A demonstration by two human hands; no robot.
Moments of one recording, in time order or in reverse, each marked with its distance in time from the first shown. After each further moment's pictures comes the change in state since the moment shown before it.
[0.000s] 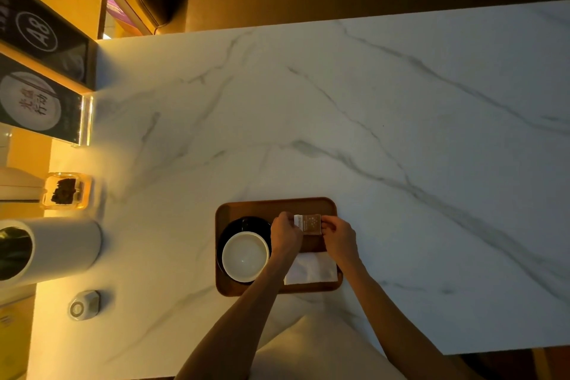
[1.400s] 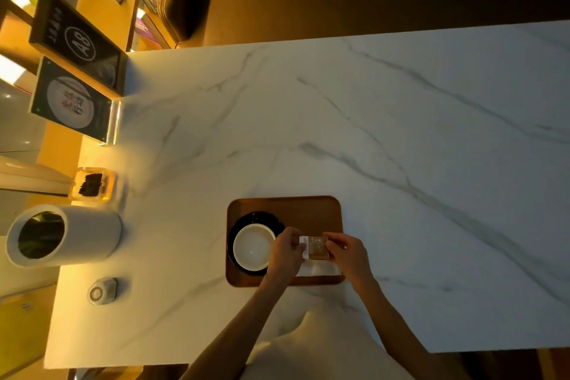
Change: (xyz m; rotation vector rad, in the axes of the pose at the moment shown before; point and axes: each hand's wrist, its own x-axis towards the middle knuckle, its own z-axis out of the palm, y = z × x) left_hand -0.054 -0.038 -0.021 -0.038 -0.067 0.157; right_hand -0.048 0.022 -0.012 0.175 -0.092 -0.013
